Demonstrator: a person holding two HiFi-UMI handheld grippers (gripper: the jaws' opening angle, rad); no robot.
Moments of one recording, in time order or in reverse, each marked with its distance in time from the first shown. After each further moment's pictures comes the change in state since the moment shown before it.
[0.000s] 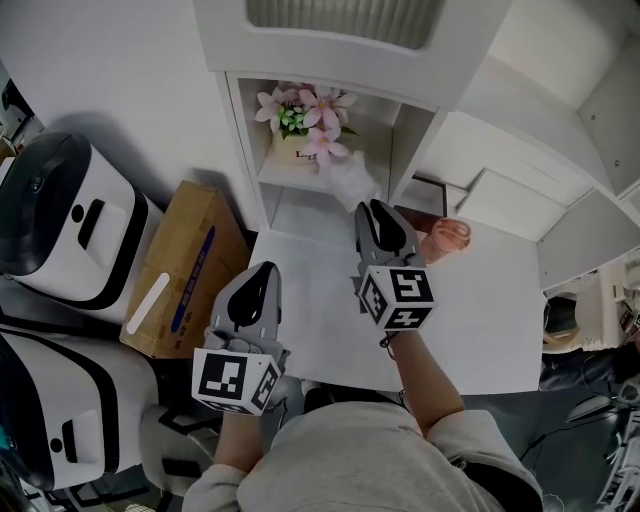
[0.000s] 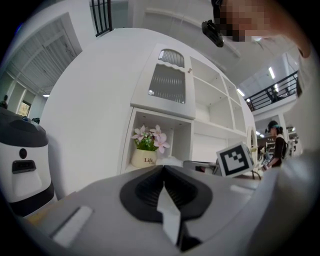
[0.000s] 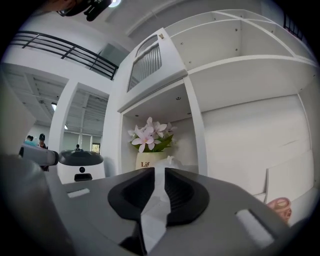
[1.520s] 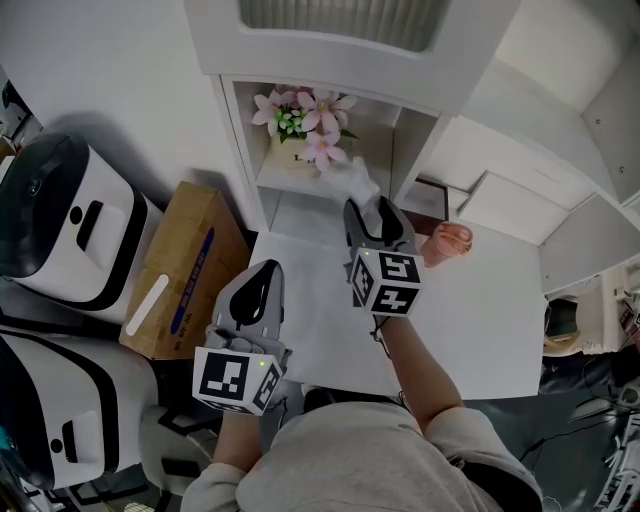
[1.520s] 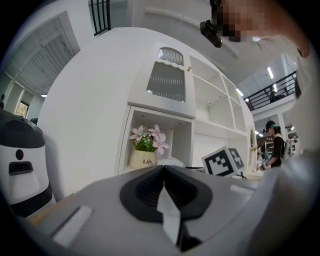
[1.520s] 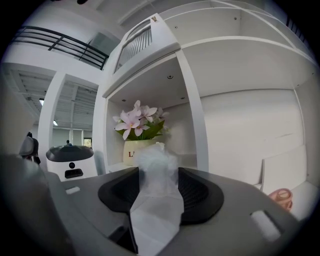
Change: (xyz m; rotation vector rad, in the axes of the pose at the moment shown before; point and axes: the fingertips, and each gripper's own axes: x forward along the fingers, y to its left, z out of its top) left arm 0.016 -0.003 0.003 0.009 -0.002 -0.013; right arm 0.031 -0.019 -0.028 0.034 0.110 -0.090
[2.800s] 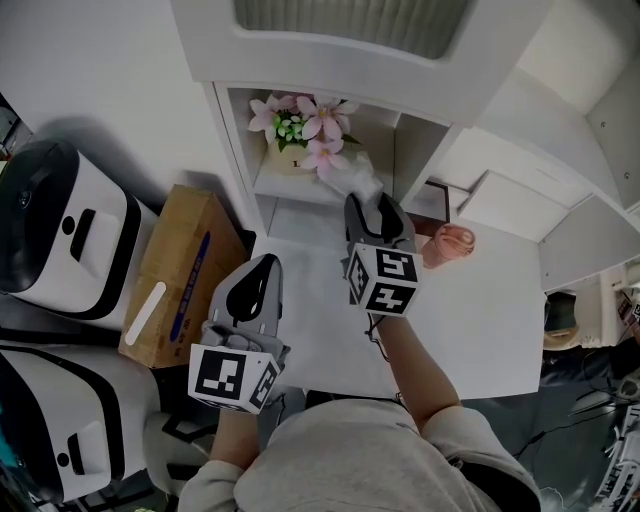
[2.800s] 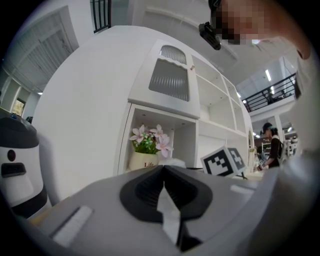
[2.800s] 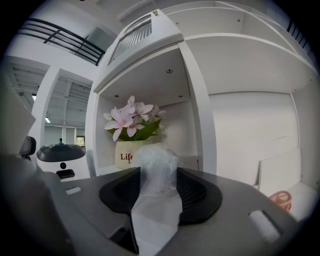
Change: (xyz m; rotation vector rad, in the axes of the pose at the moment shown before) left arm 0.025 0.019 0.007 -0.001 -0.004 -0.037; right arm 0.022 -0.003 0.007 0.003 0.013 -0.075
